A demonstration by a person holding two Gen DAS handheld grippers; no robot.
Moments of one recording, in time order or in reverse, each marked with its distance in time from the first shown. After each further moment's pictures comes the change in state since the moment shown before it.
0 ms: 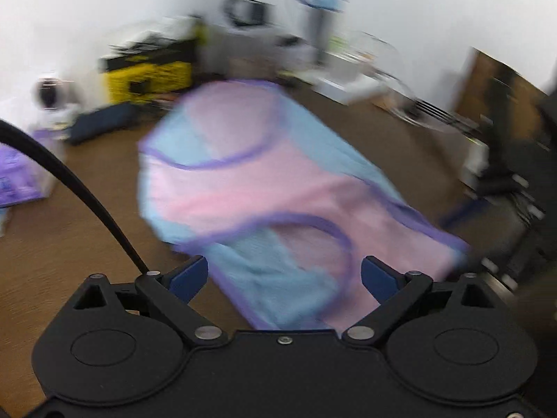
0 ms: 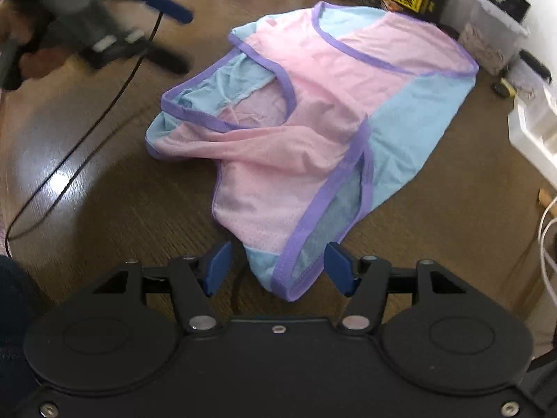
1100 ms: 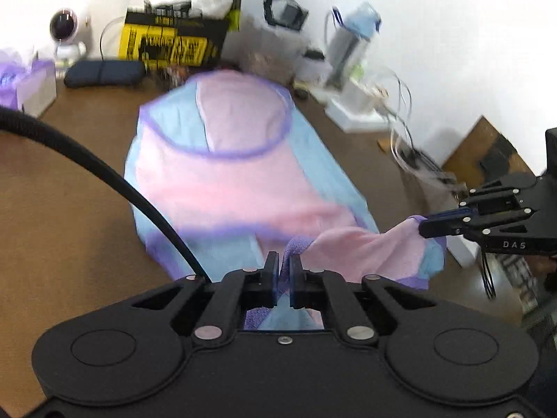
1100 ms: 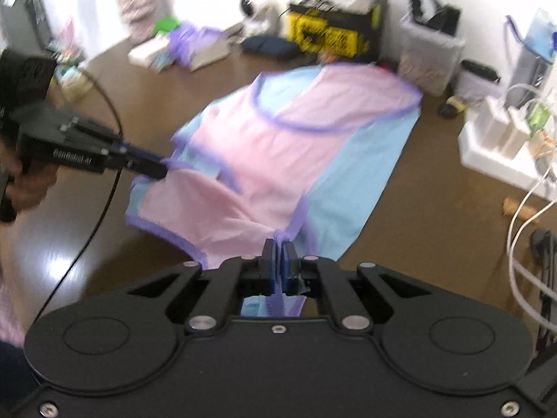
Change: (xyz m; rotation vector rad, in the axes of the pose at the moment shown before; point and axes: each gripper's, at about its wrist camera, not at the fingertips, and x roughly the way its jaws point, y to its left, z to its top) left arm 0.009 0.034 0.008 -0.304 -0.116 -0.039; right arm -0.032 -0.052 0.040 0.179 -0.237 -0.062
